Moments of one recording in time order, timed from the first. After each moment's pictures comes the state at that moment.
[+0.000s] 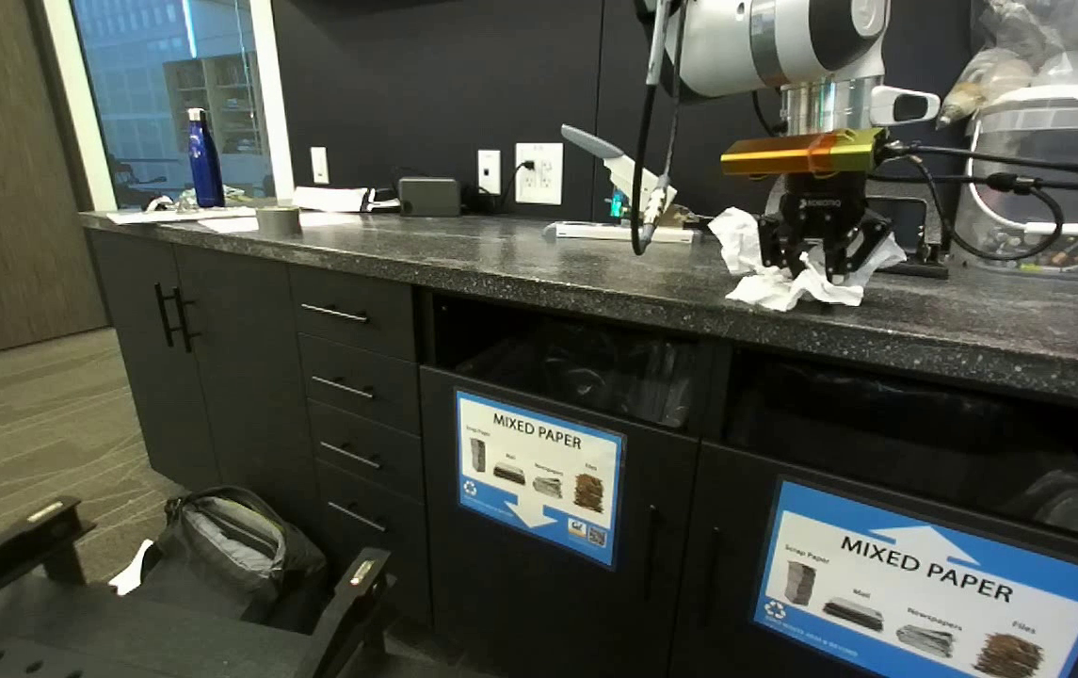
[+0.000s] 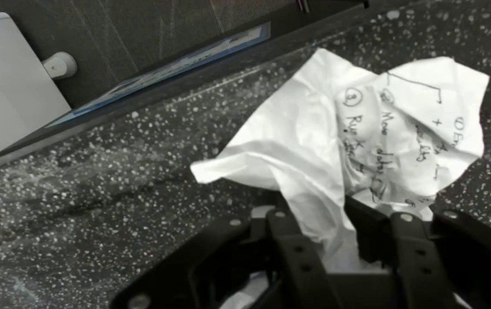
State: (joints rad) arm -0.40 0.73 -0.22 -1.48 0.06 2.36 0.06
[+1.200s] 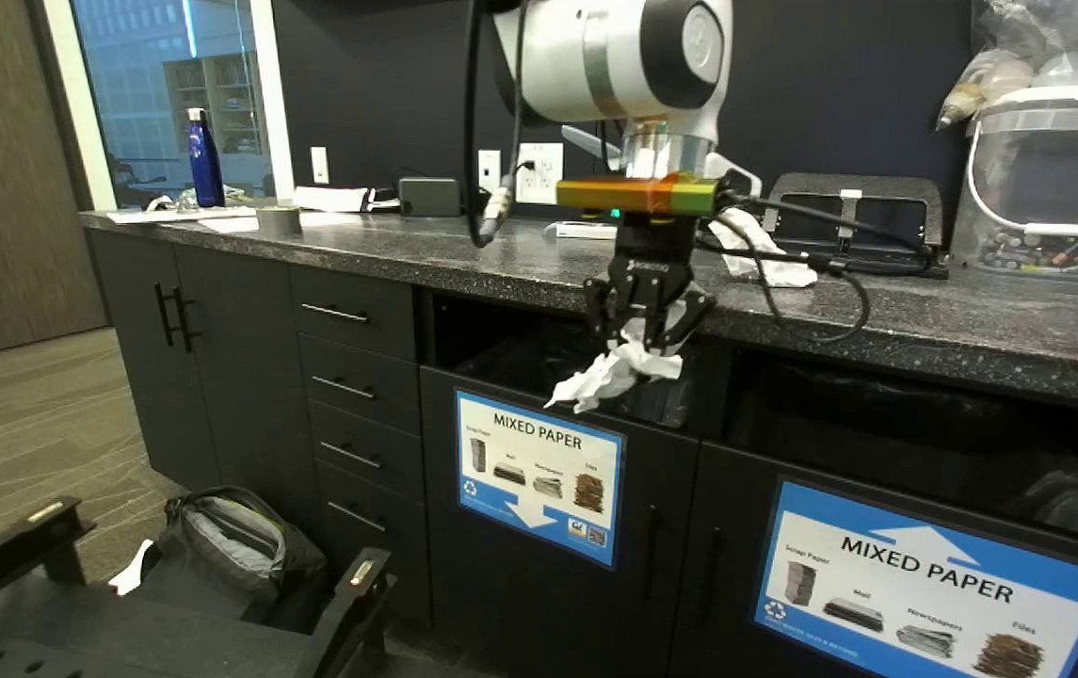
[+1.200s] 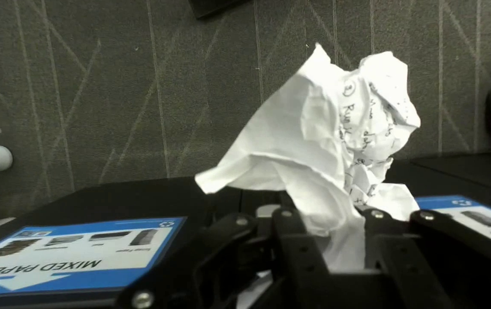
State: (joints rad) arm -0.27 0.45 -0.15 -2.06 0.02 2.35 -0.08
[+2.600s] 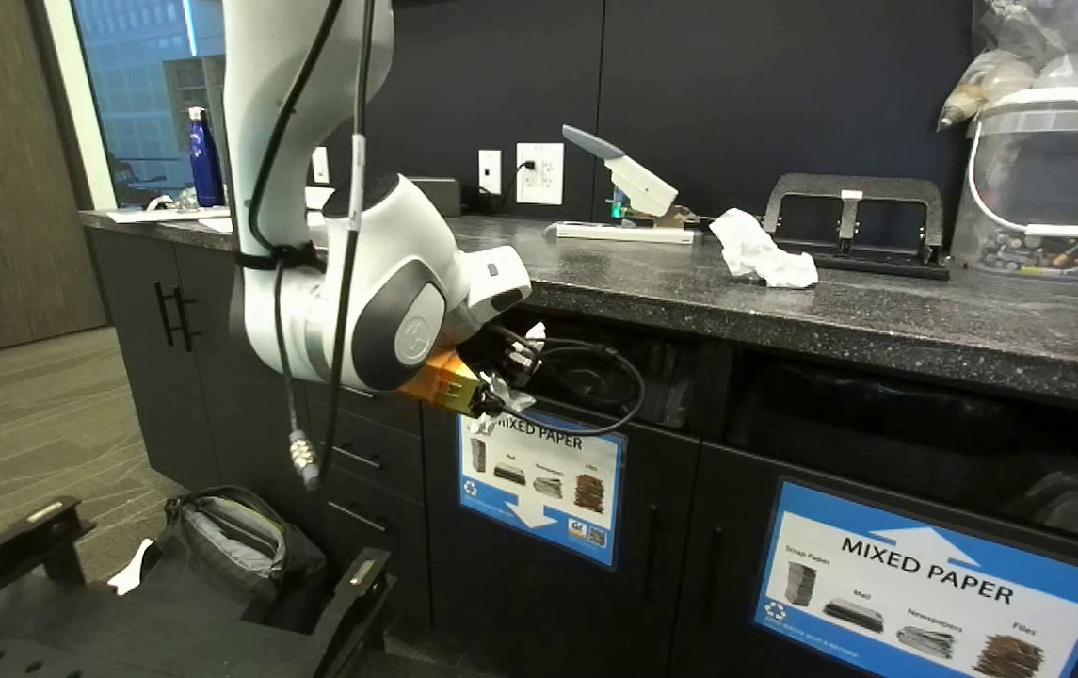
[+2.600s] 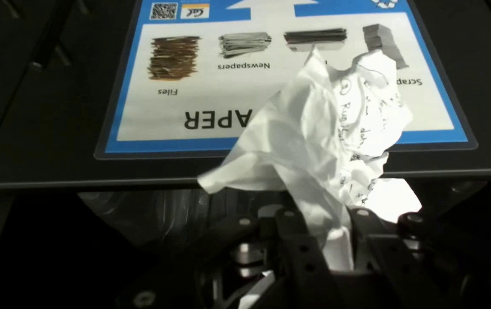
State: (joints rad) arm 0.13 0.86 -0.12 -2.28 0.25 3.86 0.14
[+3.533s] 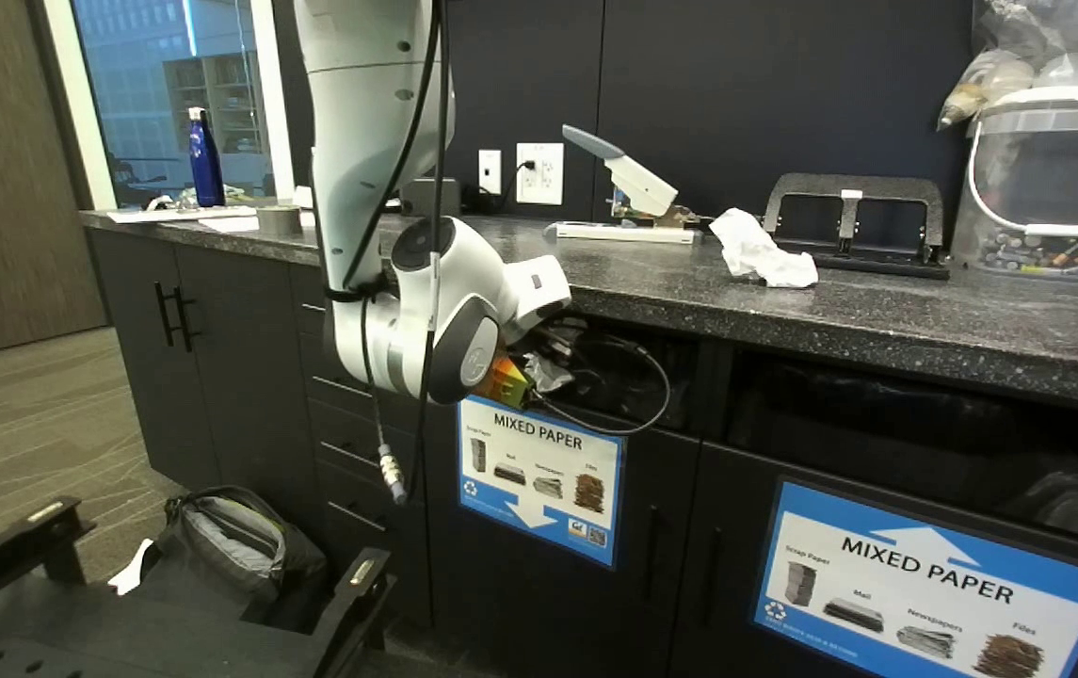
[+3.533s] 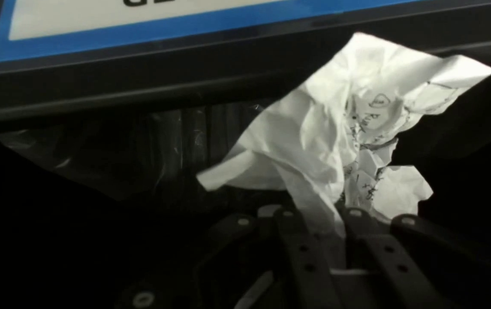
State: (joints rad) arm 0.02 1.07 -0.08 -1.91 0.26 3.90 0.14
